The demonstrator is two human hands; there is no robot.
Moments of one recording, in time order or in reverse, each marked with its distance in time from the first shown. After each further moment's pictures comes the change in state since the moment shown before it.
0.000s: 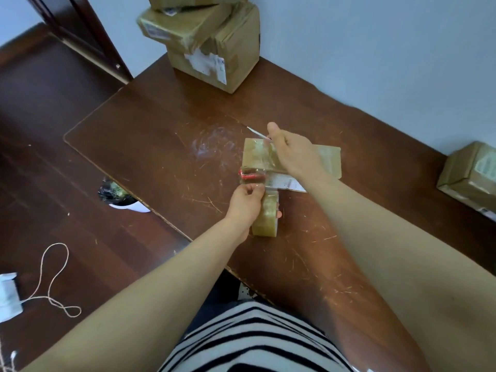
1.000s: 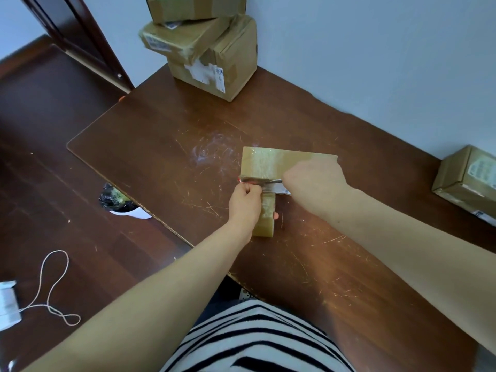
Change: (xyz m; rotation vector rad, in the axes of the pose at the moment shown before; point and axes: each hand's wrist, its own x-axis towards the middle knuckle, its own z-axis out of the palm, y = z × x) left_hand -0.010 0.011 0.008 0.073 0.111 0.068; right_hand -0.058 -0.024 -0.040 -1.085 -0.332 -0.237
